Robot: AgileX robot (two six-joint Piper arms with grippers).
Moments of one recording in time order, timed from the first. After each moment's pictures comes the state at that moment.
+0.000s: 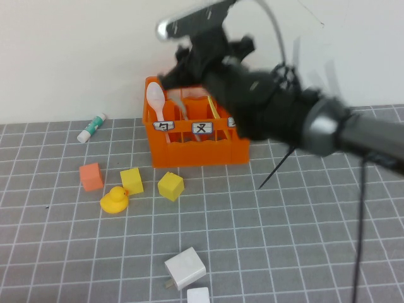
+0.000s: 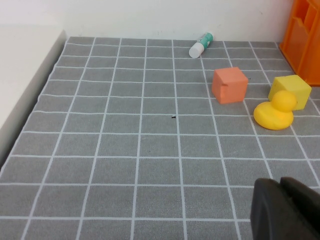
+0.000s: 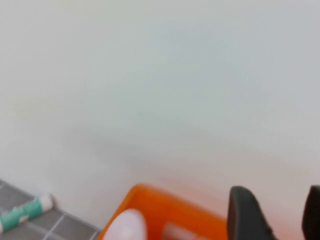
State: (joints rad) right arm 0.72 2.14 -1.77 1.36 -0.36 -1.46; left arm 0.09 -0.01 0.02 -0.18 0.37 0.07
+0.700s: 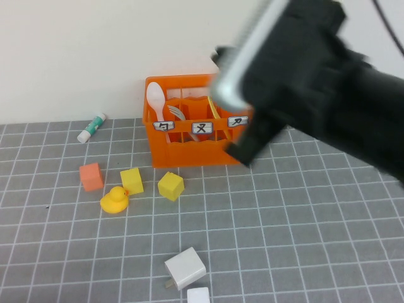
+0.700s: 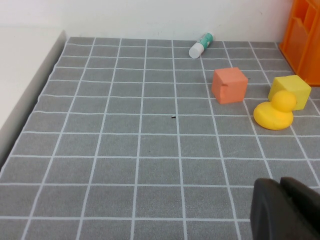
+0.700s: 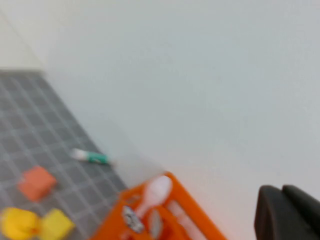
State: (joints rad) right arm 0.91 1.35 -1.14 1.78 -0.23 -2.32; left arm 0.09 -0.01 0.02 -0.18 0.37 0.07
